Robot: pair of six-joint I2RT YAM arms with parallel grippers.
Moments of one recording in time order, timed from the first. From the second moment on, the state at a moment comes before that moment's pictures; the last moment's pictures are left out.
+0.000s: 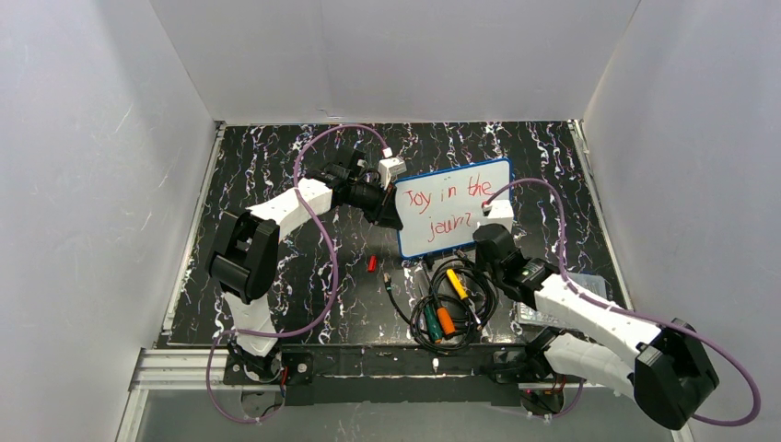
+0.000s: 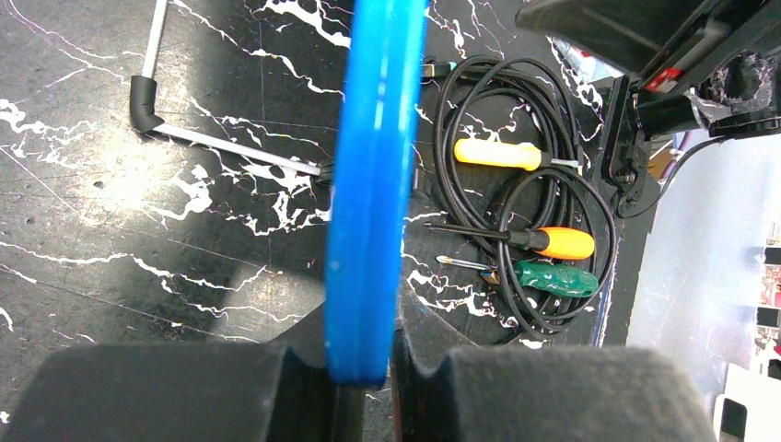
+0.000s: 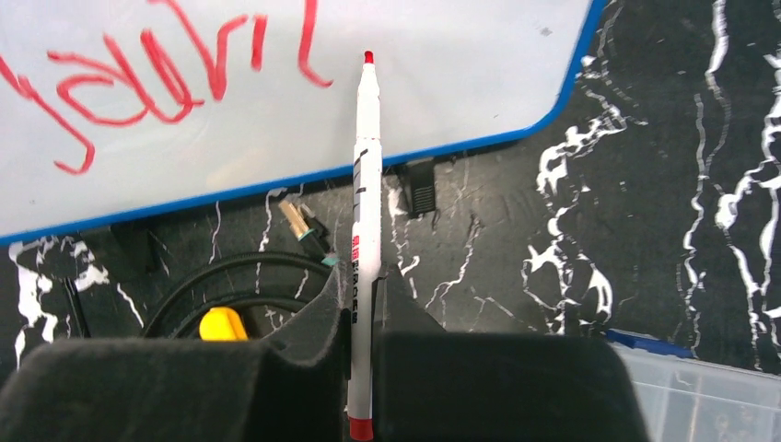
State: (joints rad) left arm -0.48 1.83 1.31 -0.39 0.85 0.12; right arm 0.72 1.02 0.51 -0.25 0.51 0.39
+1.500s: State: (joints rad) left arm -0.48 1.83 1.32 -0.40 0.85 0.12; right arm 0.54 0.98 0.49 -0.17 0.25 0.29
